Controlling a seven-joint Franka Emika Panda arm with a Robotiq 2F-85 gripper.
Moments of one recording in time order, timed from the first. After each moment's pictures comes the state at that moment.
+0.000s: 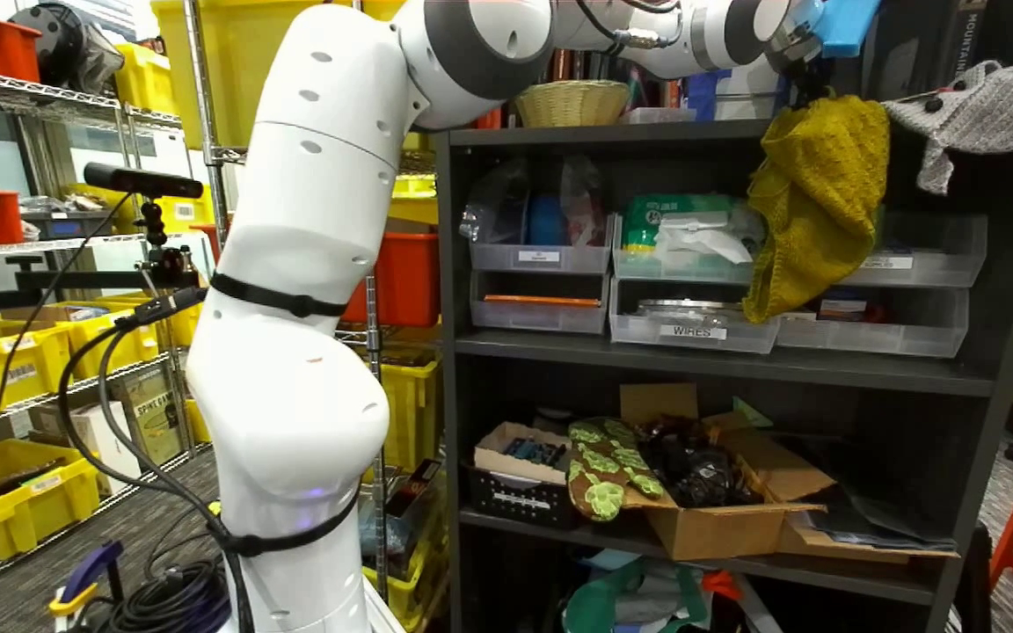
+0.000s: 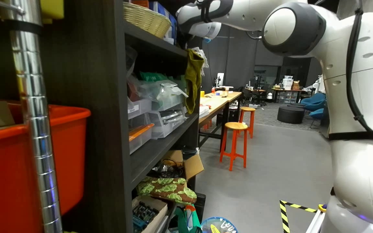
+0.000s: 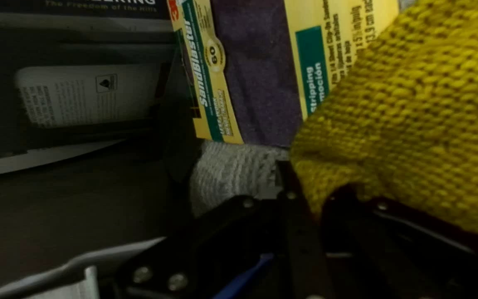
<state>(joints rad) -0.03 0.31 -0.19 -1.24 0.13 2.58 -1.66</state>
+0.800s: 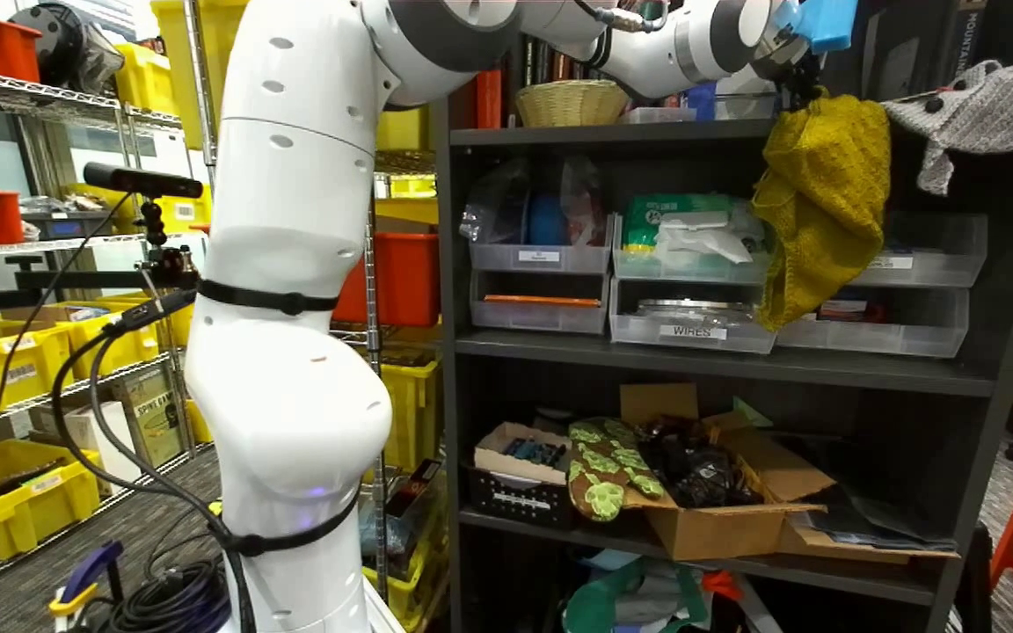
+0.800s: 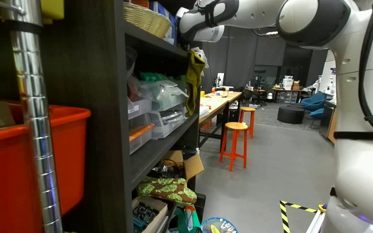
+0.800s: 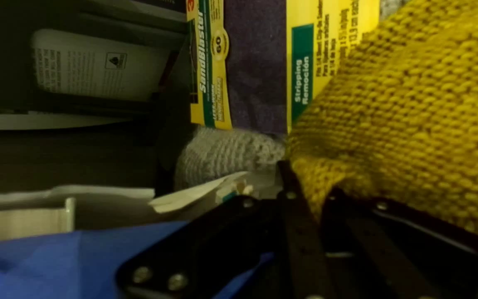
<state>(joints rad) 0.00 0.20 -0.19 -1.44 -0.03 2.72 -1.69</state>
